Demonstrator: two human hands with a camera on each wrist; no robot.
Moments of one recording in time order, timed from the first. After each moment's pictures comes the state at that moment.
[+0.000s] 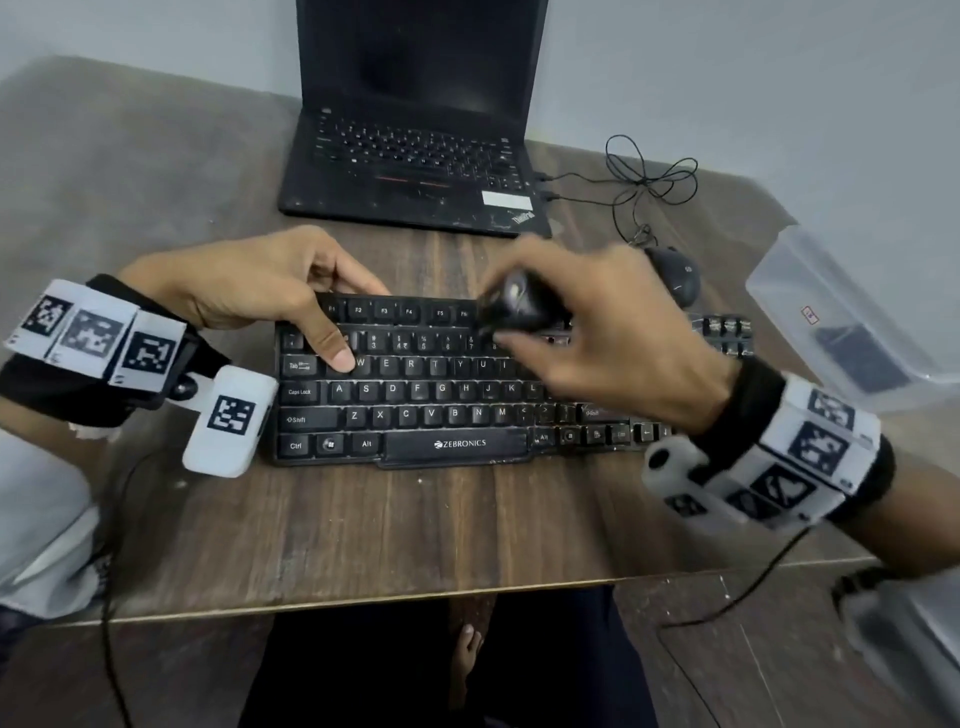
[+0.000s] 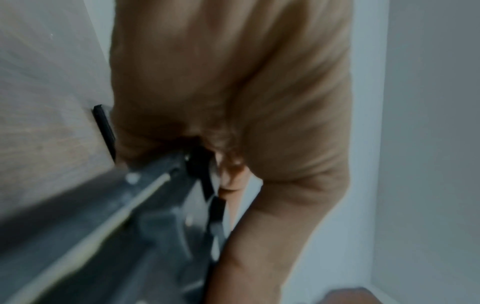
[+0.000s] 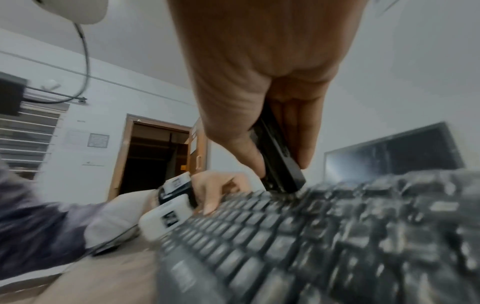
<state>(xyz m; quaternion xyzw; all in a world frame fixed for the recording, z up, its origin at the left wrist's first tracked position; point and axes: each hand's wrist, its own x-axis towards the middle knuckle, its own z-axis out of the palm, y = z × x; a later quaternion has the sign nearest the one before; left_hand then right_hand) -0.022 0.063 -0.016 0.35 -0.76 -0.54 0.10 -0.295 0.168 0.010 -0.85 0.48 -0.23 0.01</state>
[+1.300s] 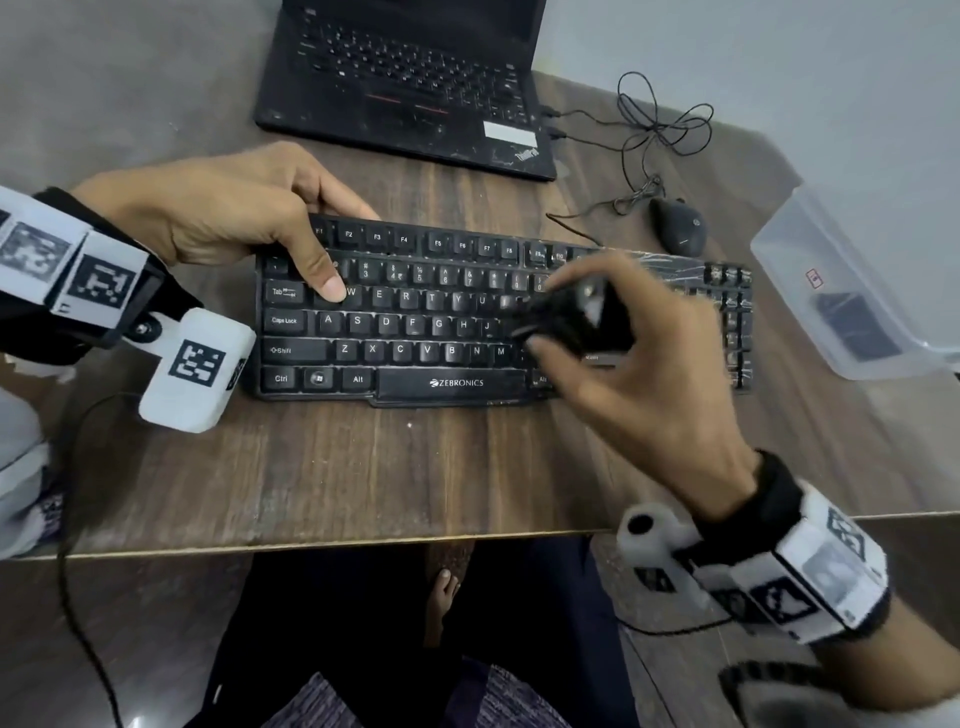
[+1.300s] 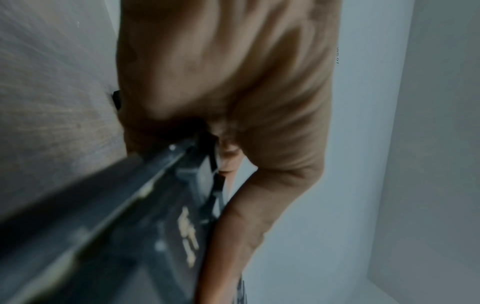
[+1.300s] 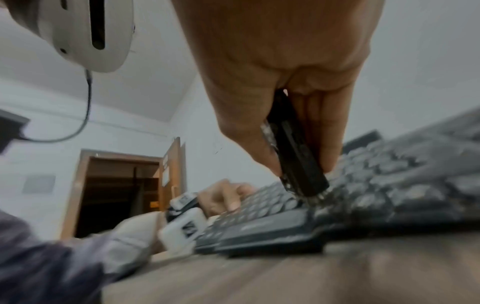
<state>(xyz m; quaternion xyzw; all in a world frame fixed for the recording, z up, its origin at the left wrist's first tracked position) -0.022 0.057 -0.037 0.34 -0.71 -0.59 0.14 -0.296 0.235 -0.033 -0.74 0.58 -0.34 0.02</state>
